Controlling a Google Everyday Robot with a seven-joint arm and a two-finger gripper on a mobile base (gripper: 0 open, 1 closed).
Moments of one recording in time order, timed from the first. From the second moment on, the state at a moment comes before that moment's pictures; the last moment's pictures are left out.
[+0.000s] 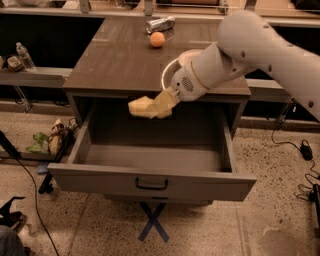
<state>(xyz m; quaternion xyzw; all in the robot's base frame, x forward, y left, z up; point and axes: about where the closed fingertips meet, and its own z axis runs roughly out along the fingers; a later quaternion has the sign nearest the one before) 0.582 0.000 0.848 -0.43 0.82 0.30 0.23</state>
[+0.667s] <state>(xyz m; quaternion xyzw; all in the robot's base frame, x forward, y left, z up) 0.548 0.021 0.766 -0.43 0.84 0.28 0.18</state>
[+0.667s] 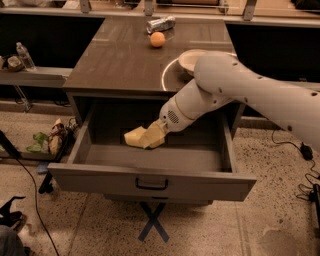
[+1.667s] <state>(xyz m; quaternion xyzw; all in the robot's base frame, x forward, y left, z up) 0.576 -0.002 0.673 -0.31 0.93 0.16 0.15</state>
